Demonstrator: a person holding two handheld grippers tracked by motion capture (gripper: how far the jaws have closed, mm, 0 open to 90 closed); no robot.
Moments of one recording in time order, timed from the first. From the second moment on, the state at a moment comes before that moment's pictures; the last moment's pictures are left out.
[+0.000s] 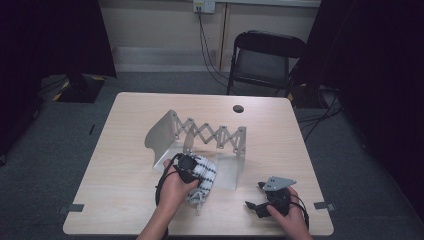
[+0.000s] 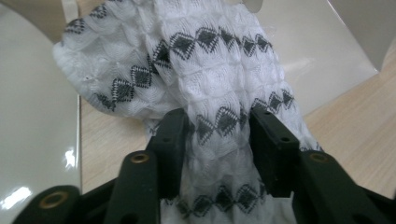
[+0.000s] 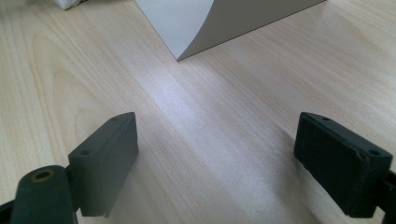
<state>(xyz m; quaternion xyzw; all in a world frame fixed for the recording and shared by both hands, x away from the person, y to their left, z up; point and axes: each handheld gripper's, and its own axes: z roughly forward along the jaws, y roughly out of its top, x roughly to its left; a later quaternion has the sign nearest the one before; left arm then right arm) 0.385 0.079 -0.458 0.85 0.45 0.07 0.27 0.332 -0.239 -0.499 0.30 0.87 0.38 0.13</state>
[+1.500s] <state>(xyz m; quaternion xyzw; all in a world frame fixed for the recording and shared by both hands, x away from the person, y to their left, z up) 0.388 0.079 -0.441 0.85 0.47 0.04 0.24 0.332 -0.239 -0.499 0.30 0.87 0.38 0.13</state>
